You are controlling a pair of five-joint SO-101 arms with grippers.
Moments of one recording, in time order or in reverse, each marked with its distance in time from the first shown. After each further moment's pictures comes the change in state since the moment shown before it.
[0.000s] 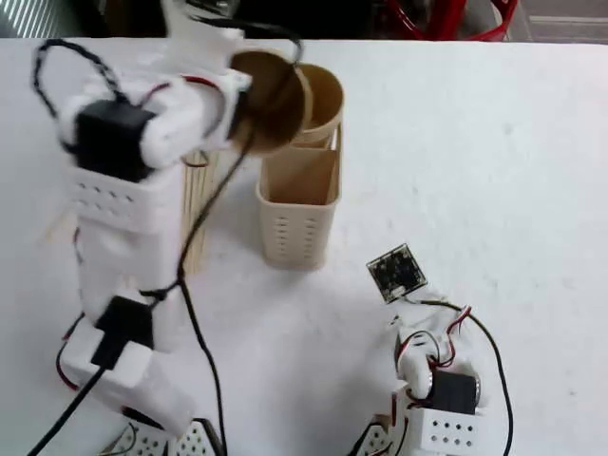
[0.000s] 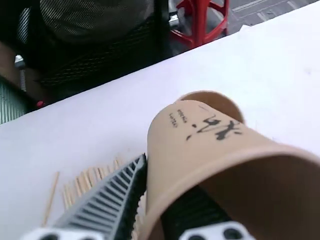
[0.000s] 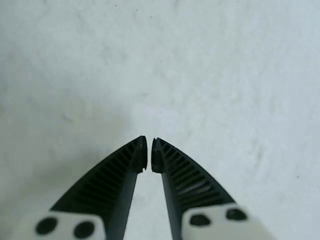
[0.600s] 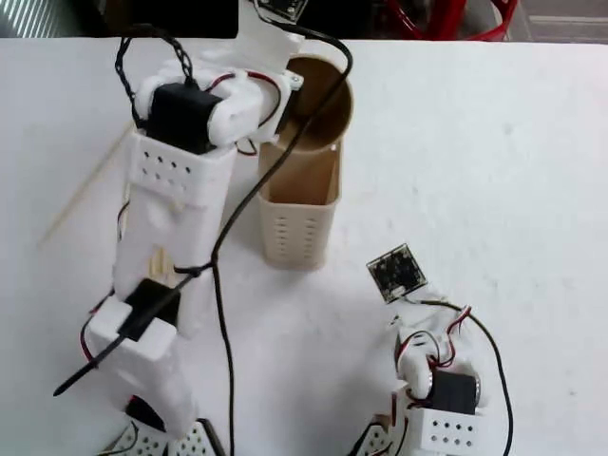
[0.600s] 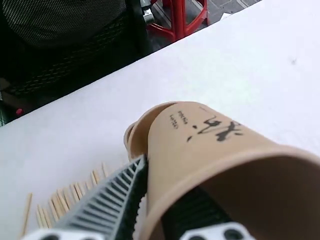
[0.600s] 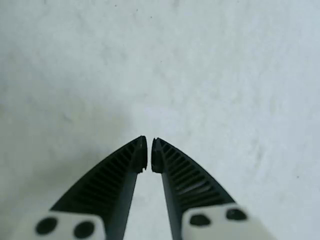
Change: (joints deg) left arm 3.2 8.7 0.0 -5.5 0.0; right arm 0.0 0.0 0.0 0.0 0.0
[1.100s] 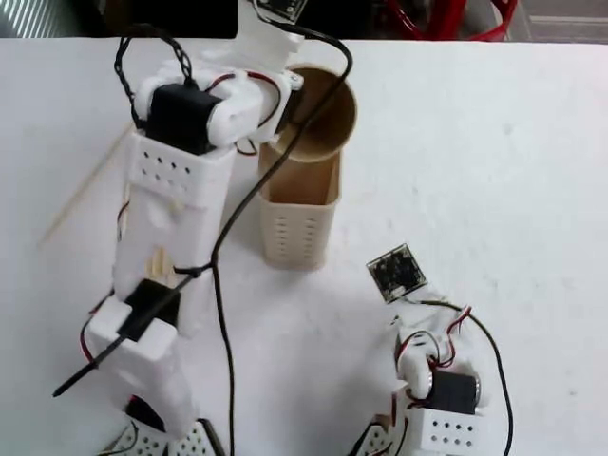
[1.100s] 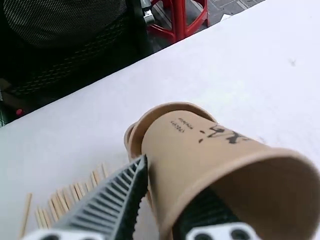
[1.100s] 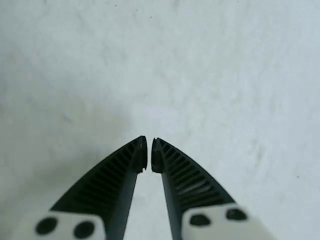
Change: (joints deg) left arm 0.0 0.0 0.0 0.0 0.1; right arm 0.0 0.0 0.0 0.0 0.0
